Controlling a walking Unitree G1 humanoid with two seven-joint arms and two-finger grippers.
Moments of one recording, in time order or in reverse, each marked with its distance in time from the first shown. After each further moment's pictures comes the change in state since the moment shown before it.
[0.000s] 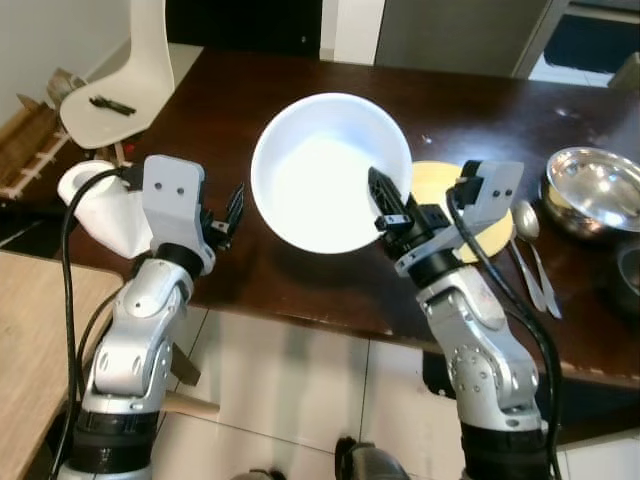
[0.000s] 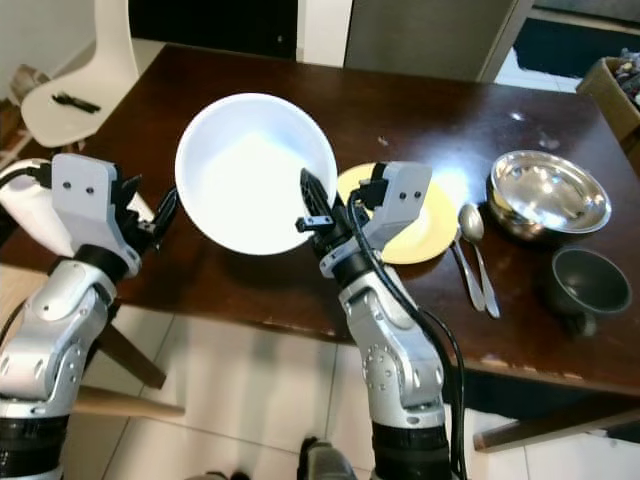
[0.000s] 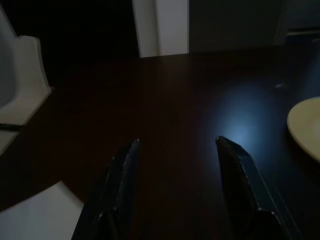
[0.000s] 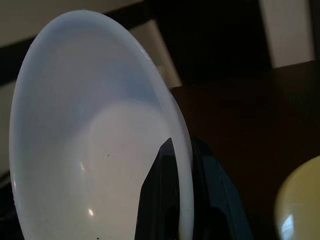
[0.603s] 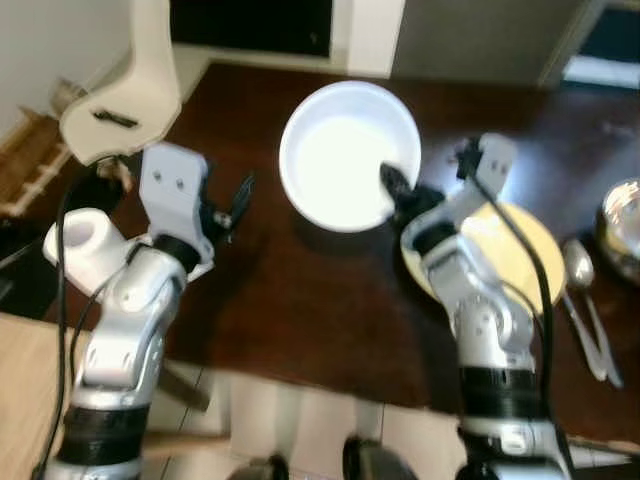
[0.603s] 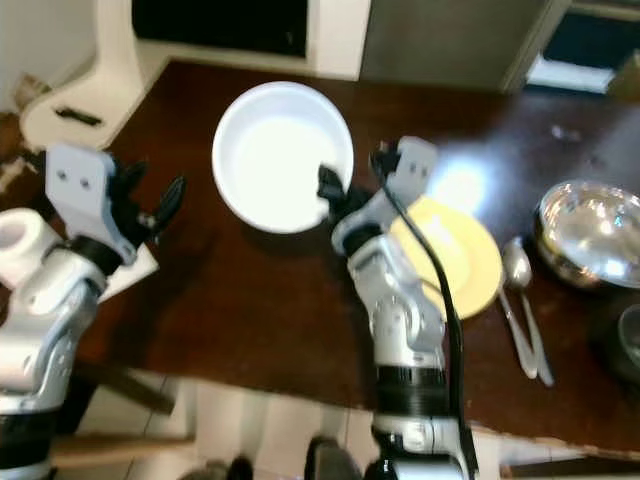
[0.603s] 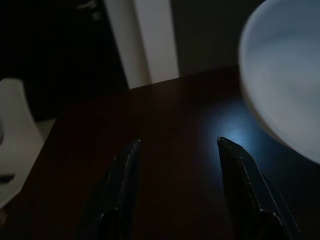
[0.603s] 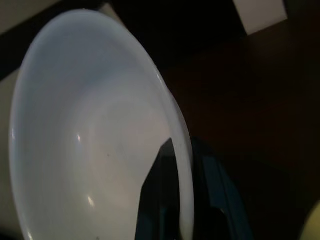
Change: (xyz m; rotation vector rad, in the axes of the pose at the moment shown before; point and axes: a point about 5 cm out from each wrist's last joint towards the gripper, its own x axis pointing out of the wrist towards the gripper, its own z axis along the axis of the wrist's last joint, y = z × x) left arm -0.004 0.014 0.022 0.110 -0.078 -0.116; right arm 0.047 -0.036 -0.009 0.174 0.114 -0.154
